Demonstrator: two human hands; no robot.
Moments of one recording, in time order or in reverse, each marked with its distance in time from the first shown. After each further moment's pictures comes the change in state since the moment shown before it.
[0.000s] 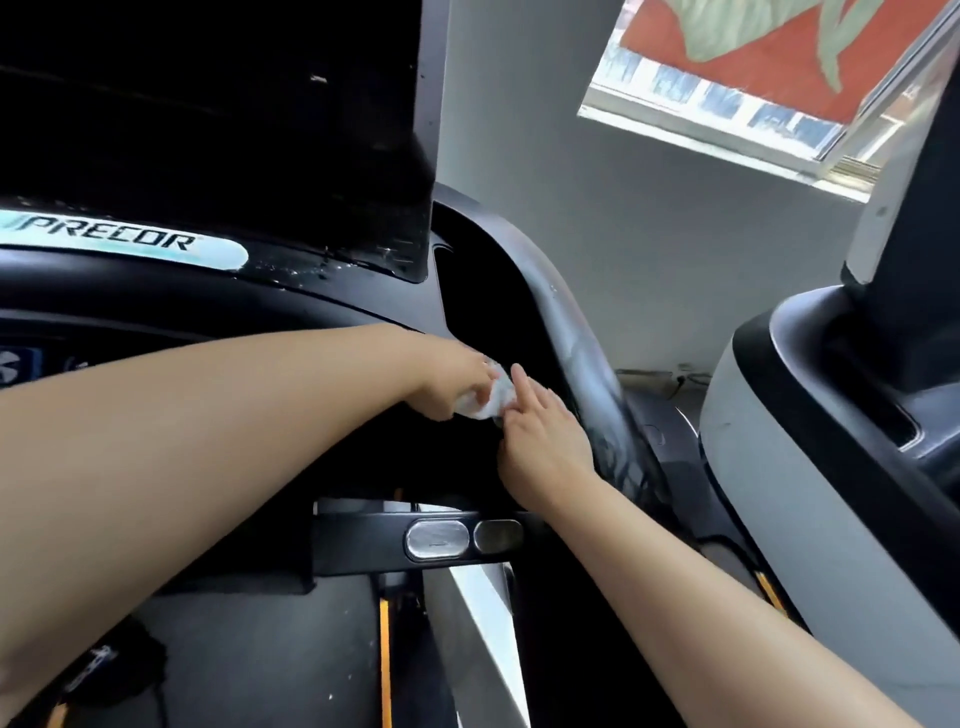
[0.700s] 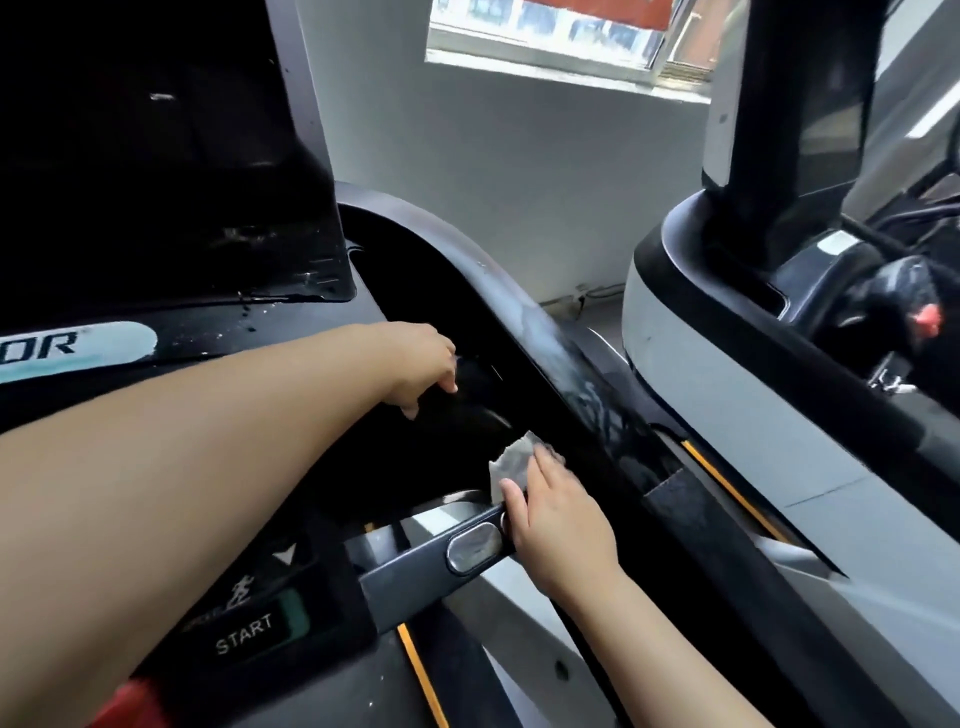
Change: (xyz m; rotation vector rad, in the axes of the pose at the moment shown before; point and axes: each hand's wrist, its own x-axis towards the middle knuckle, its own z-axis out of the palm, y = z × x) left_hand 0.003 -0.020 -0.026 0.373 -0.014 0.226; right_hand -0.065 -0.044 0.051 0.246 -0.024 0.547
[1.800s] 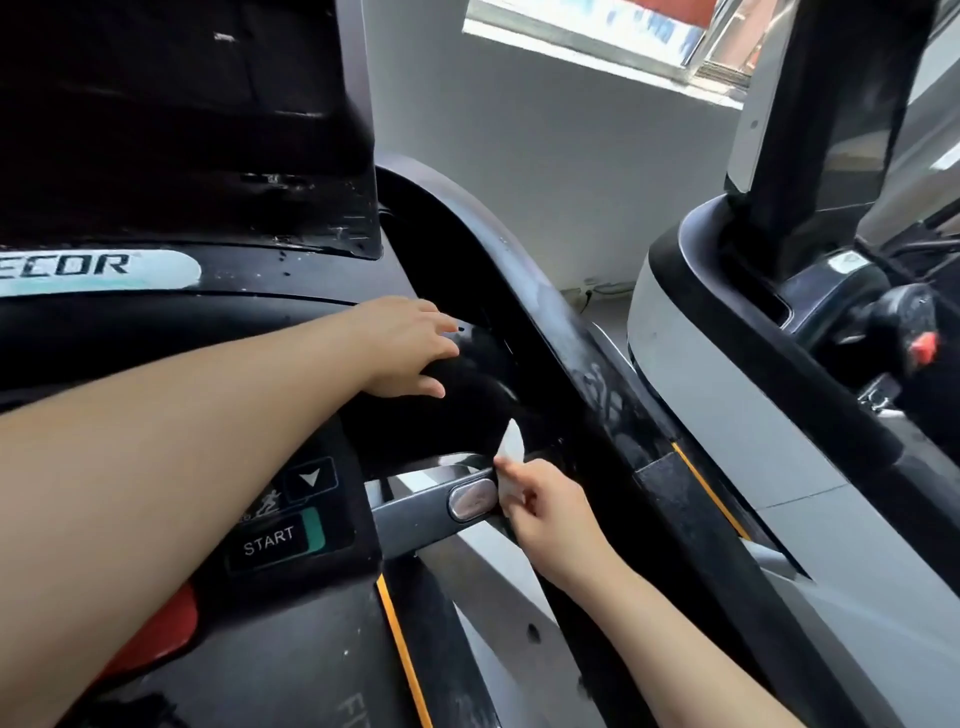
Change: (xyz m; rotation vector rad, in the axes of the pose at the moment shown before) left_hand -0.035 0.006 0.036 -0.062 0.260 -0.049; right_hand -0.038 -0.008 -0.024 0.410 0.031 -0.185
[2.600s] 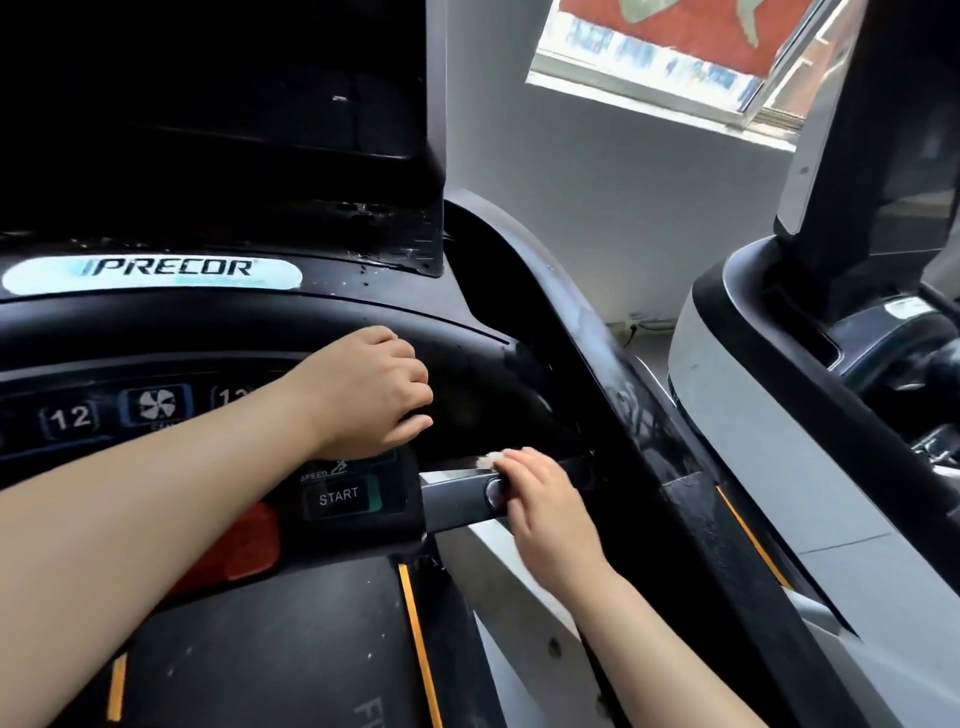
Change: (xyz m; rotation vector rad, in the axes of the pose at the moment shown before) left_hand -0.103 0.017 0.019 -0.025 0.379 -0.080; right_hand -0.002 -0.010 0.023 -0.098 0.013 -0.185
